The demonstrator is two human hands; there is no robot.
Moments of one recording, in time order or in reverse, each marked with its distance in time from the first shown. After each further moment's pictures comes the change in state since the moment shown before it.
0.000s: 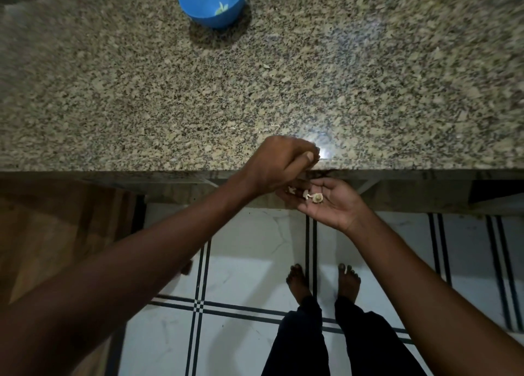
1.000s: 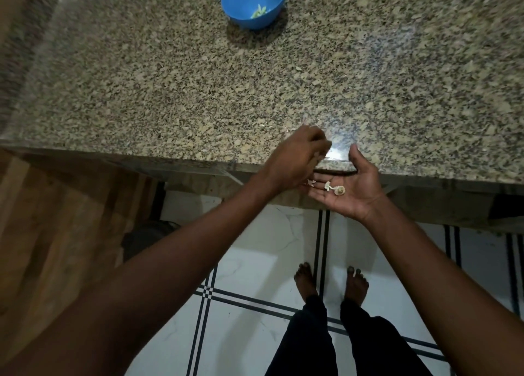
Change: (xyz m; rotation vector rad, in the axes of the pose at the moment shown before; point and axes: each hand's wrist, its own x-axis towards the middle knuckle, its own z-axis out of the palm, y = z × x) left_hand -0.009 -0.012 0.006 0.208 0.067 -0.069; right_hand -0.009 -0.010 0.036 -0.108 0.058 0.017
